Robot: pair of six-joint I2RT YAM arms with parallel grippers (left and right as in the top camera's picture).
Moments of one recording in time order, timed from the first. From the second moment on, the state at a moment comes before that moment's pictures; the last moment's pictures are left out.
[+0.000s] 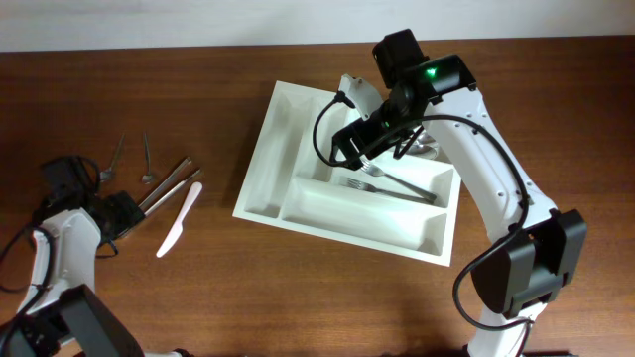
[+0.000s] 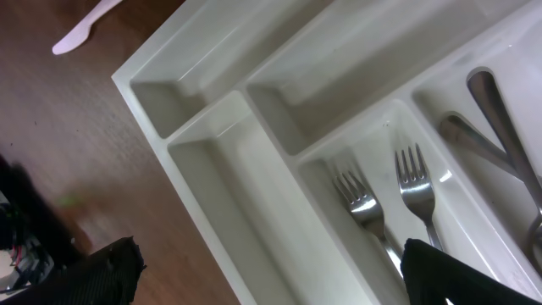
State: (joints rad) left arm 0.47 1.58 0.98 -0.65 -0.17 -0.20; right arm 0.34 1.97 1.93 -1.28 -0.42 -0.27
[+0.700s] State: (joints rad) left arm 0.47 1.64 0.99 -0.60 0.04 0.20; right arm 0.34 1.97 1.93 -1.28 -0.42 -0.27
